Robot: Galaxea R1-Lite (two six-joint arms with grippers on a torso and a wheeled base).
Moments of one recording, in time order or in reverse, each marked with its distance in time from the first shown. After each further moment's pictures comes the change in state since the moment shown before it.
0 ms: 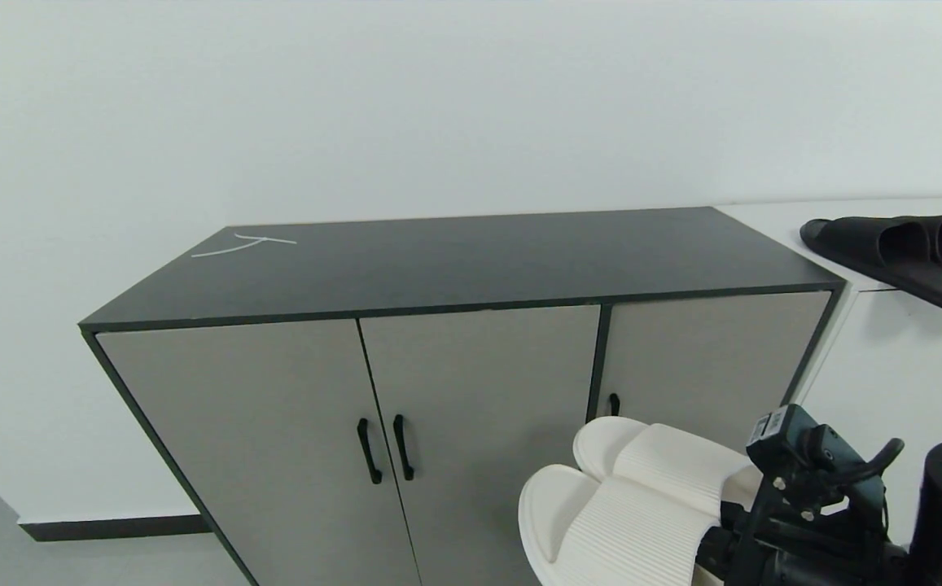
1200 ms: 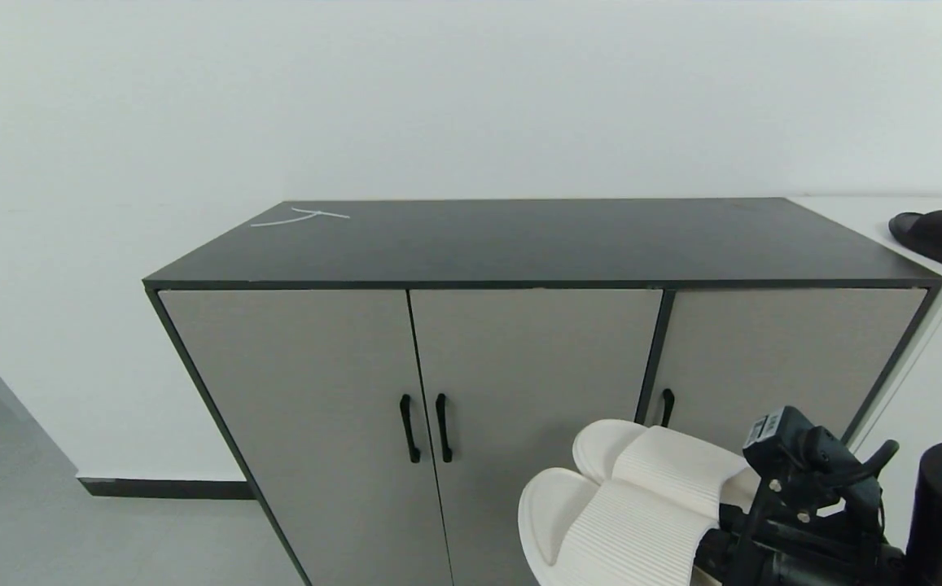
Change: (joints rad) left arm 0.000 0.000 0.000 0.000 0.000 0.000; right arm 0.000 0.005 0.001 0.001 0.000 0.000
